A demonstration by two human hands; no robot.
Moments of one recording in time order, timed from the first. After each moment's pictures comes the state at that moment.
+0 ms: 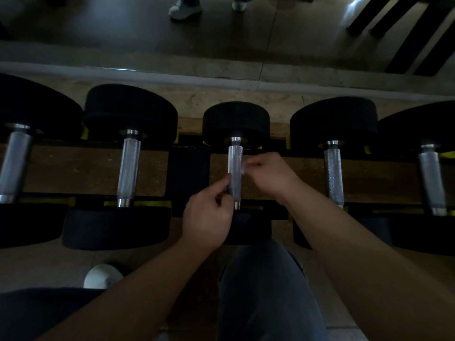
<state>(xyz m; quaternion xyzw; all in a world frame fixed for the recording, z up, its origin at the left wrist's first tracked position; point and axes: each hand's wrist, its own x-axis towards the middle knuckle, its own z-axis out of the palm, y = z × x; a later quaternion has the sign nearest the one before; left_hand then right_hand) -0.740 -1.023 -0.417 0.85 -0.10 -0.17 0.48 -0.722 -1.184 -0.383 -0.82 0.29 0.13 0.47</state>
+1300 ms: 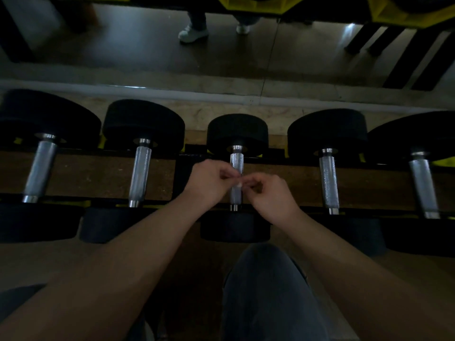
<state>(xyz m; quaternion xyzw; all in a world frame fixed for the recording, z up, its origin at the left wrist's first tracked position) -0.679 -1.037 -0.394 0.87 -0.19 -0.17 0.42 -0.765 -1.183 -0.404 -0.89 0.14 0.01 0.44</state>
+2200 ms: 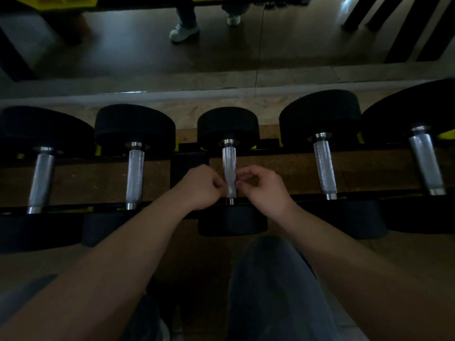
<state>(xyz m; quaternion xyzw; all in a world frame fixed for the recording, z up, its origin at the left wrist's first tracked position) -0.681 -1.033 -0.385 0.91 -0.22 -0.28 0.21 -0.772 -1.184 -0.415 -0.82 0.19 -0.01 0.54</state>
